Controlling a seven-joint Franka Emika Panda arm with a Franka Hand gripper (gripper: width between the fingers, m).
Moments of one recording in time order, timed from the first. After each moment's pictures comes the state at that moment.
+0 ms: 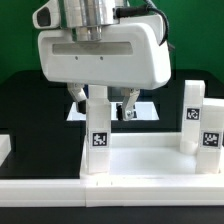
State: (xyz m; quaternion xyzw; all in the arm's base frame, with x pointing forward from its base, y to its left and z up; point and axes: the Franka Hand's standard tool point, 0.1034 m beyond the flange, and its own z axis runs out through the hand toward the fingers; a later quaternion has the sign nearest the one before) arm 0.621 -0.040 0.108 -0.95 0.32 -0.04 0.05
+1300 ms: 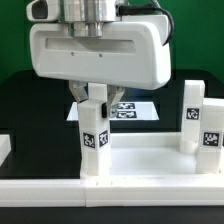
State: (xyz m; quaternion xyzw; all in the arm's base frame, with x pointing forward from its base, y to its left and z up) arm 0.629 -0.045 0.113 -0.89 0.45 -0.04 0.02
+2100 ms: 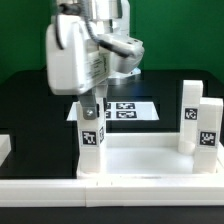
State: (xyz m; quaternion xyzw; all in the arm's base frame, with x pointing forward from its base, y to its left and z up) arm 0.630 -0.047 0.114 -0.55 0.83 -0.01 0.08
